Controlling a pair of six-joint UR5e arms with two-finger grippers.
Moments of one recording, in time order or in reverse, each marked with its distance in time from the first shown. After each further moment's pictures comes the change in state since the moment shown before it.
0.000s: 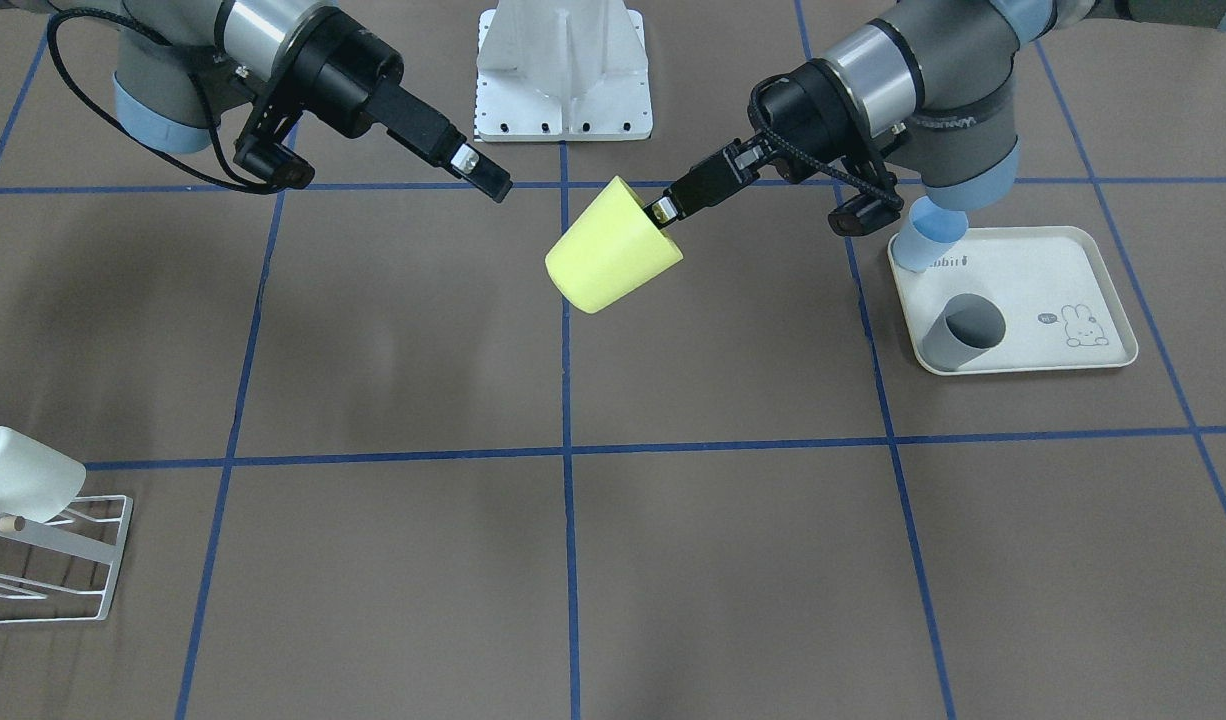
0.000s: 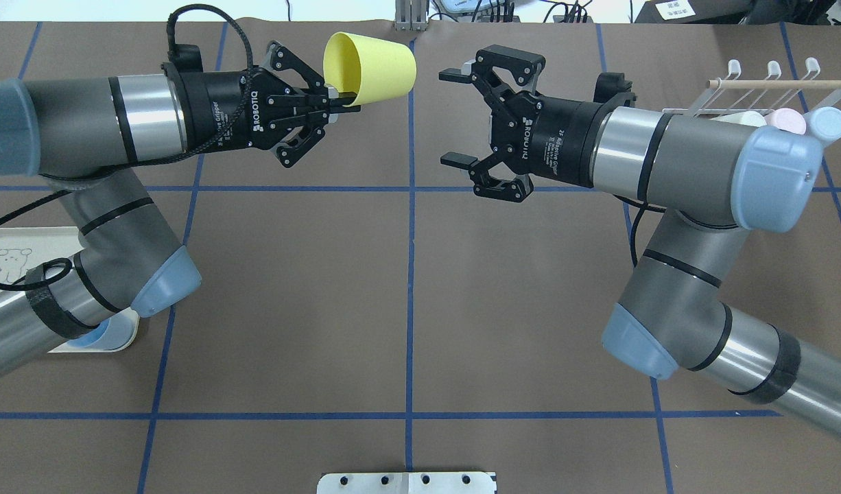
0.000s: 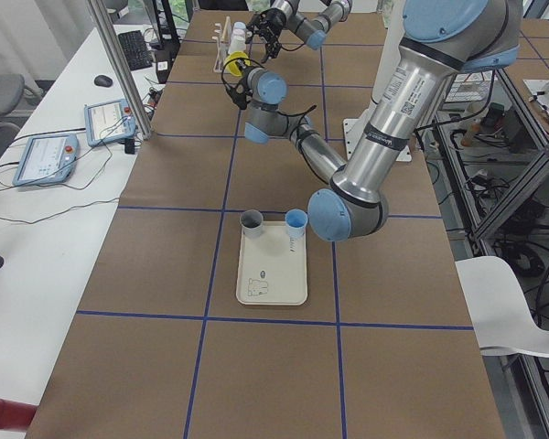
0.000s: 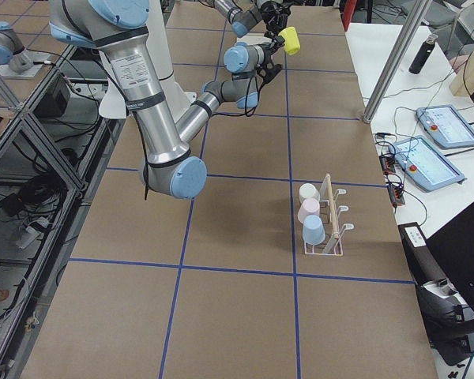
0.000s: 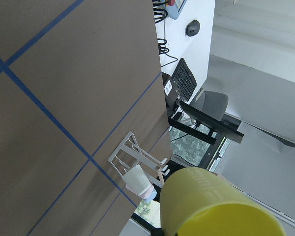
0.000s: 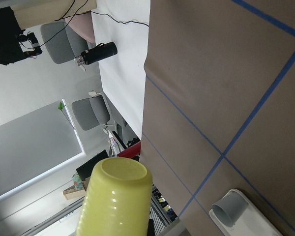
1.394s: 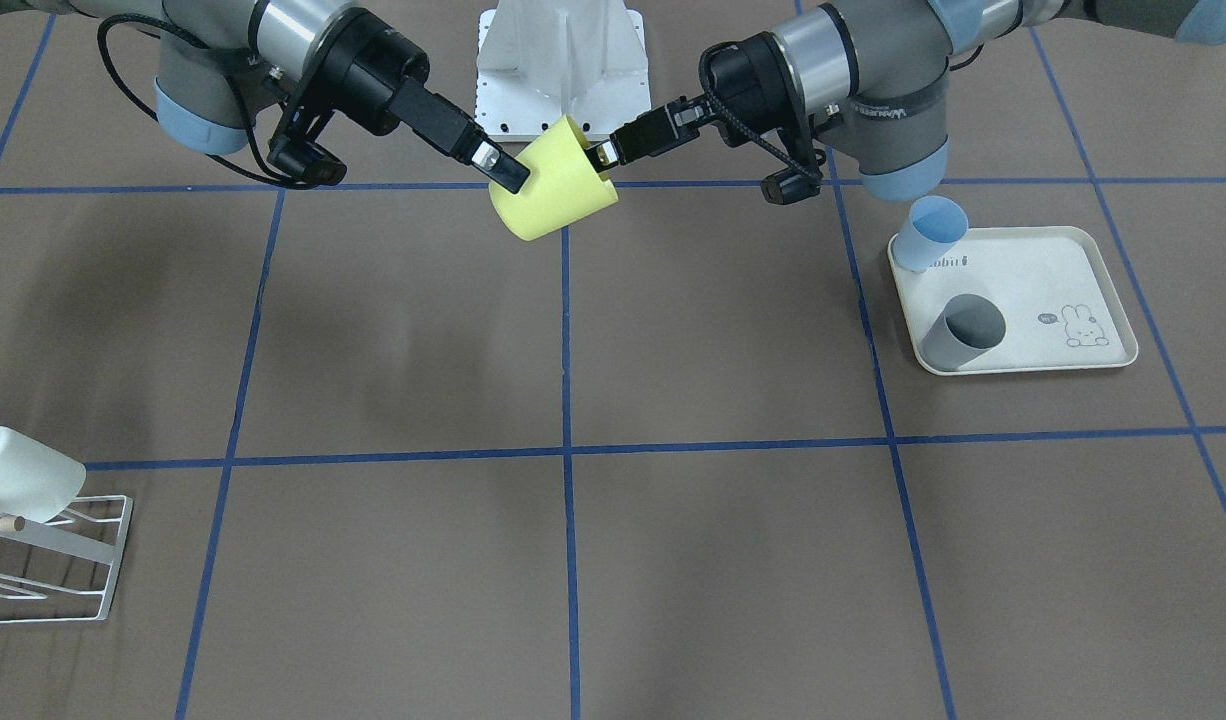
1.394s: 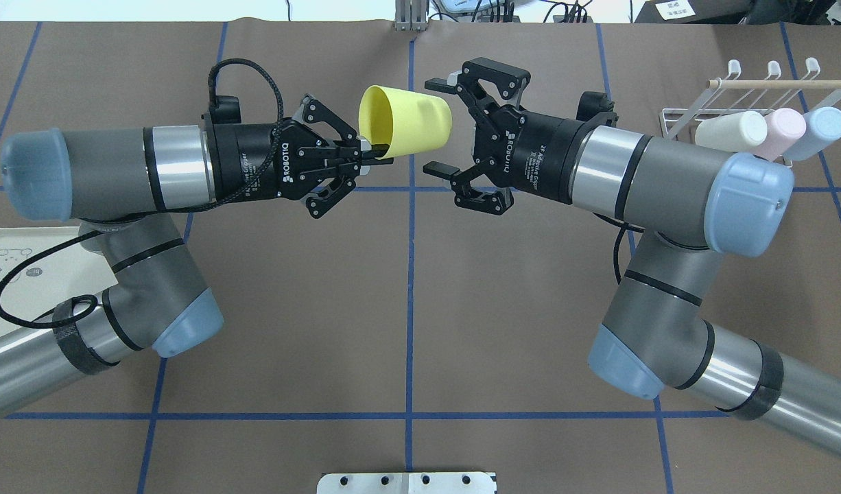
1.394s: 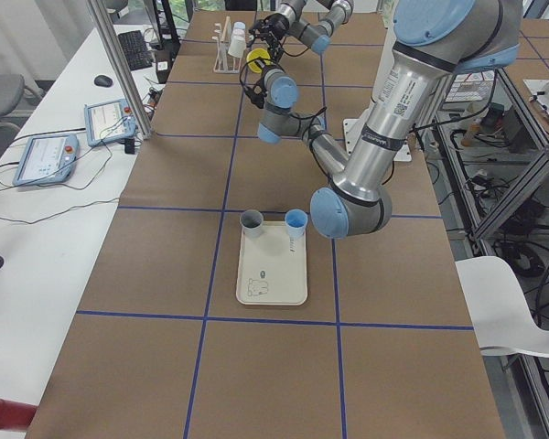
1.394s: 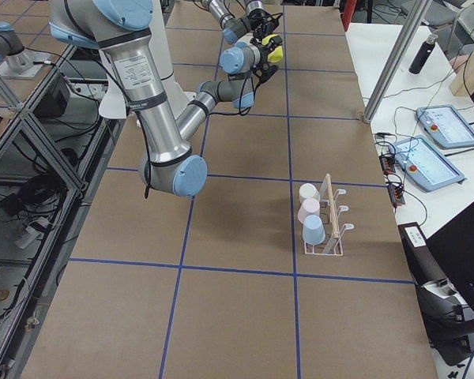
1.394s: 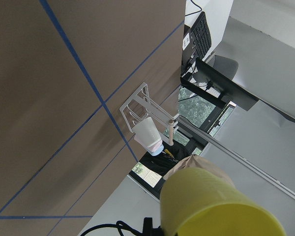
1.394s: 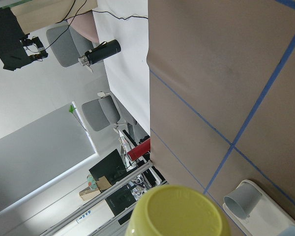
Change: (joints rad) left arm 0.106 -0.004 -0.030 -0.048 0.000 -0.041; right arm -0.047 0.010 -0.013 0.016 -0.066 0.025
